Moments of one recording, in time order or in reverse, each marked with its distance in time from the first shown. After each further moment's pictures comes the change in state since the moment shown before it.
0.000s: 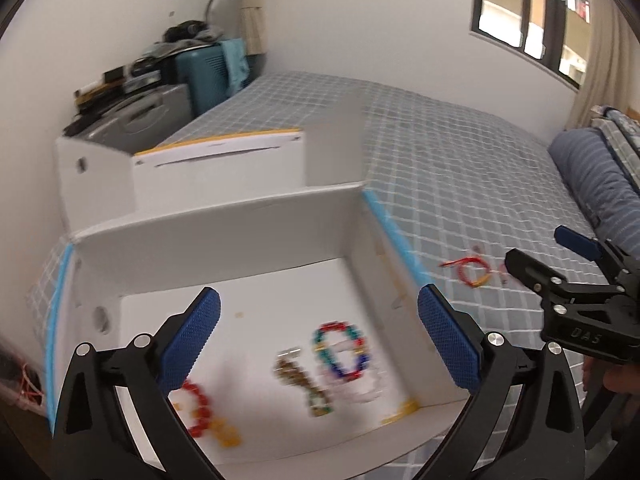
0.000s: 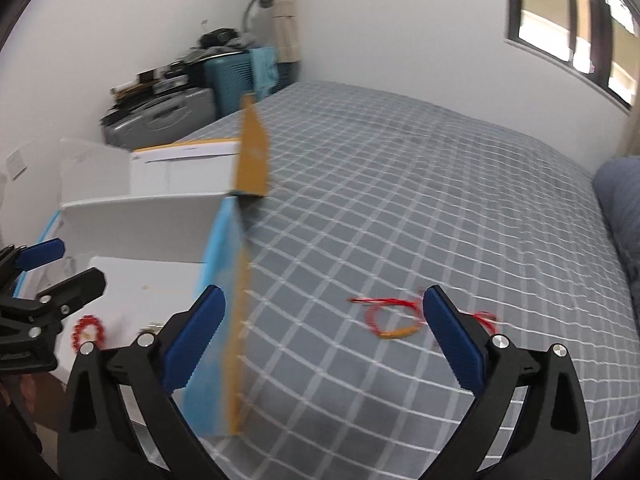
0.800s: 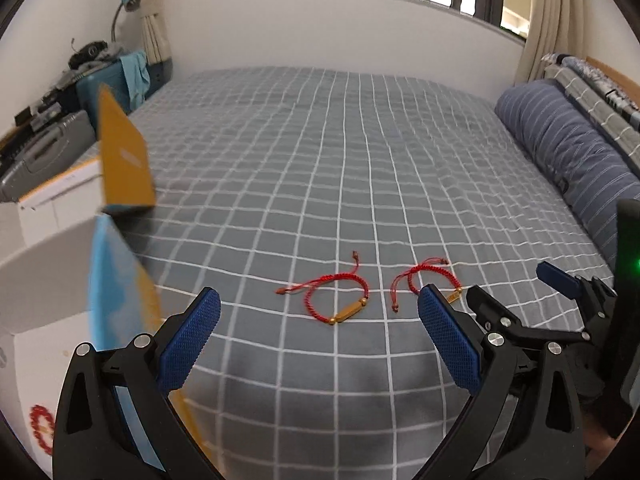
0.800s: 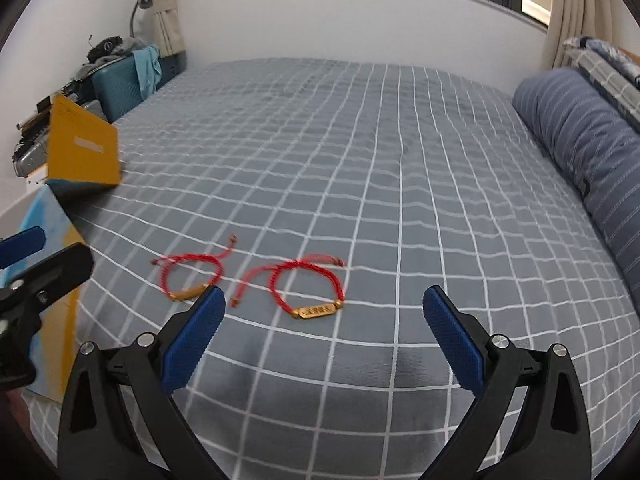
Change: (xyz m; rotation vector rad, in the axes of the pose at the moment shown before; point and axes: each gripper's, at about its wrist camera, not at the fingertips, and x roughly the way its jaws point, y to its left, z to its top) left arm 0.105 -0.199 0.006 0.133 0.043 -0.115; right arm 0.051 -0.177 -0.072 0.207 0.082 -0.199
